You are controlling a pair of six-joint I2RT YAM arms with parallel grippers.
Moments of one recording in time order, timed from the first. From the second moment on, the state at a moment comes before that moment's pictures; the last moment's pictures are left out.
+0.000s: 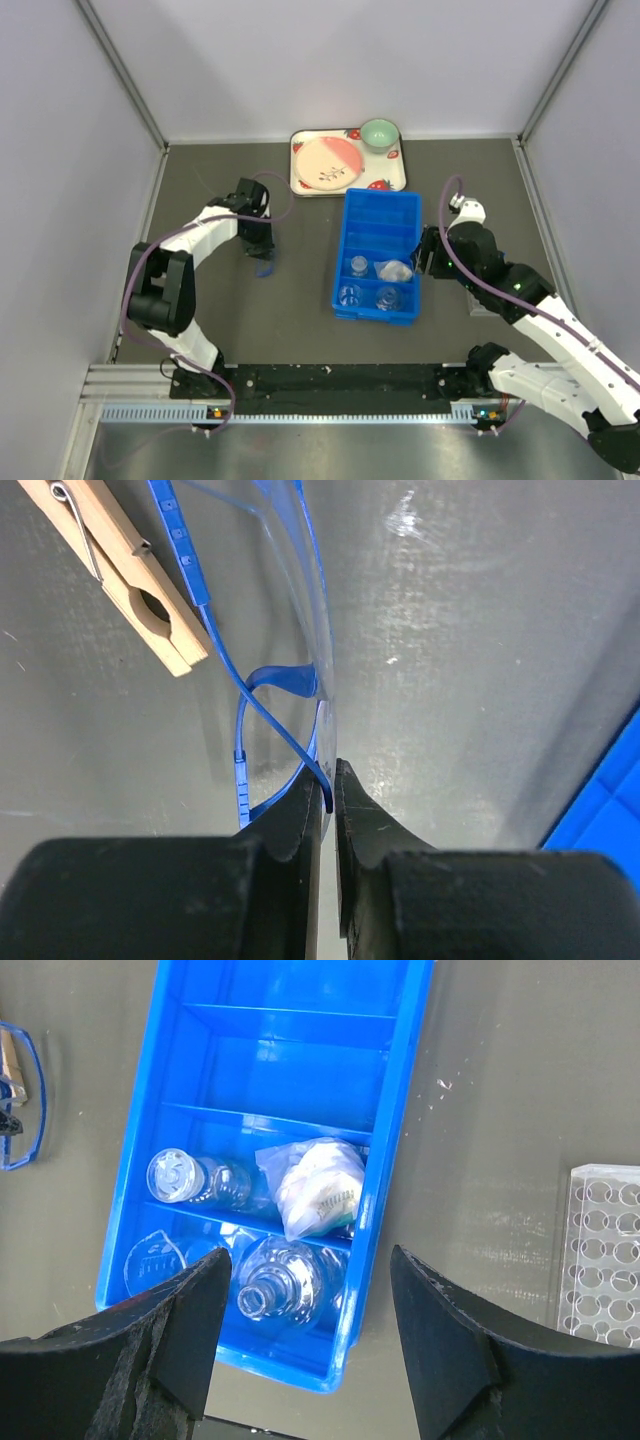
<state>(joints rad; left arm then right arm) -0.26 1.68 1.13 -0.67 0.10 -0.36 0.64 0.80 0.87 -0.70 0.30 0.55</state>
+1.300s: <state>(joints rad) -0.70 2.02 1.88 -0.72 0.07 0.45 0.64 0.84 0.82 -0.76 0.32 0.52</state>
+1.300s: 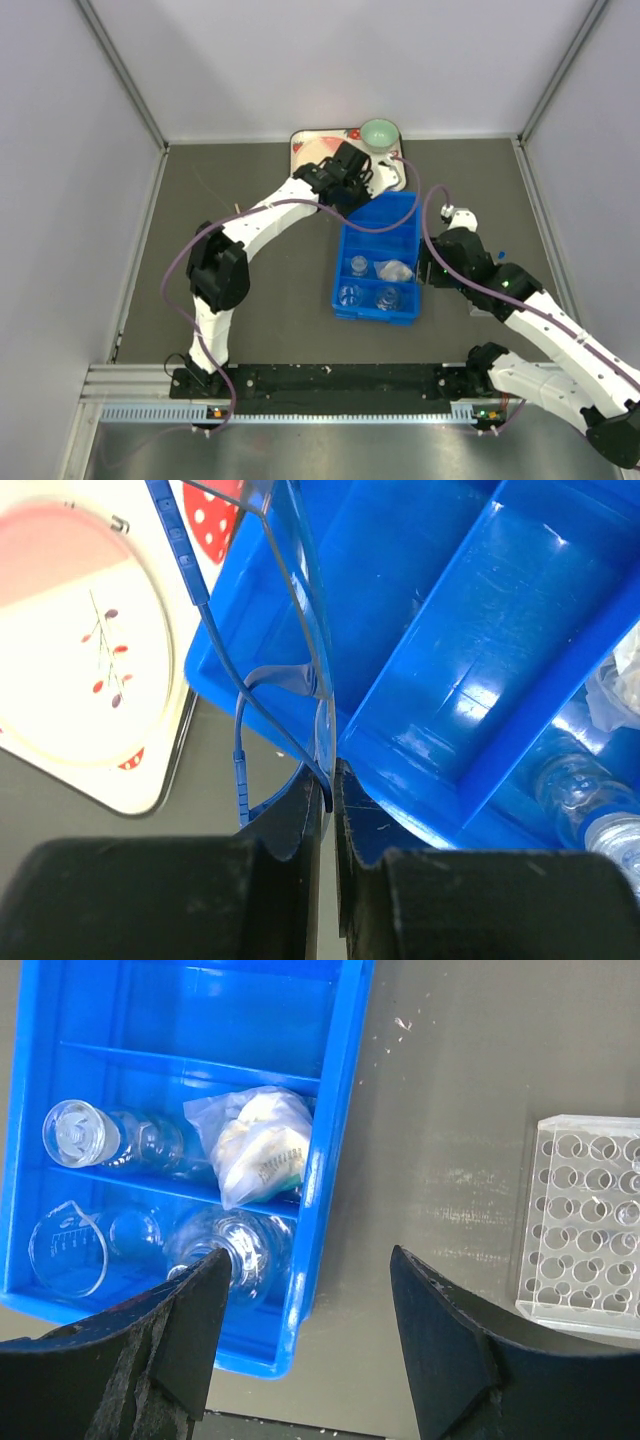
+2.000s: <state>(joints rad) -0.79 2.10 1.93 -0.58 0.08 0.80 0.64 0.74 0.79 -0.81 0.32 0.52</state>
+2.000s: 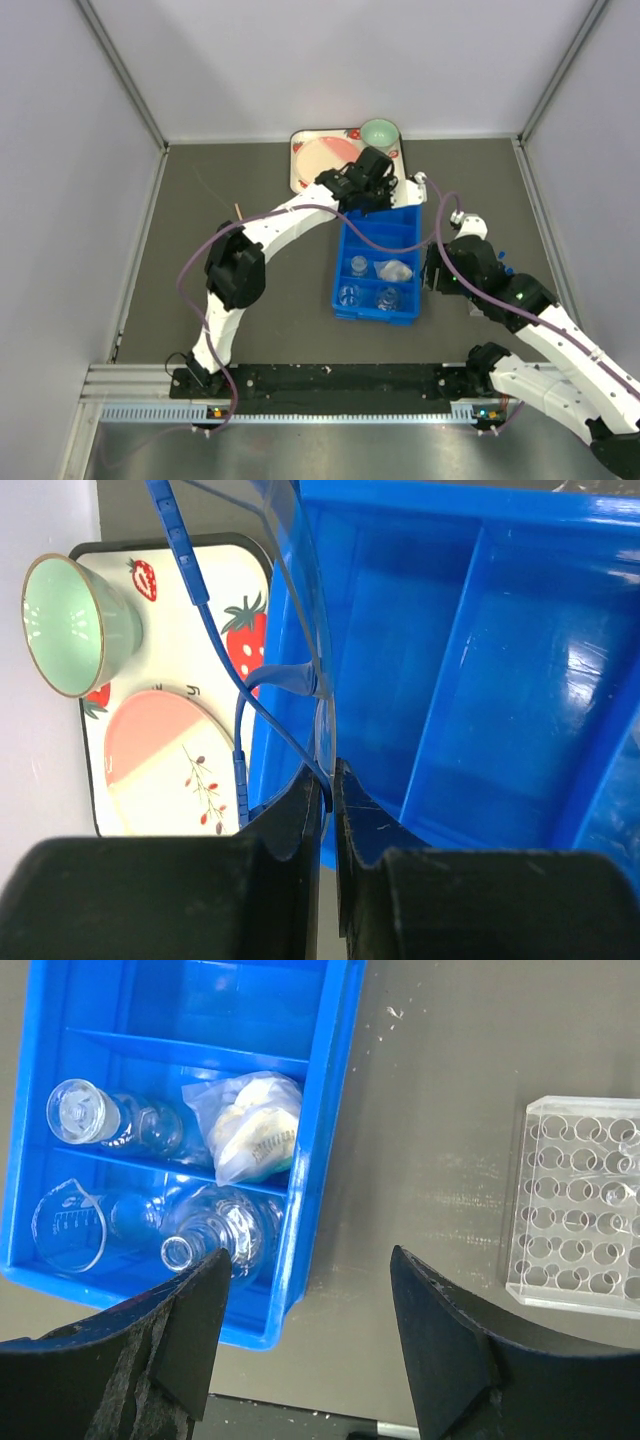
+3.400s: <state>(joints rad) -0.76 2.24 1.92 -0.60 -0.03 0.91 0.64 0.76 0.79 -0.82 0.31 0.53</state>
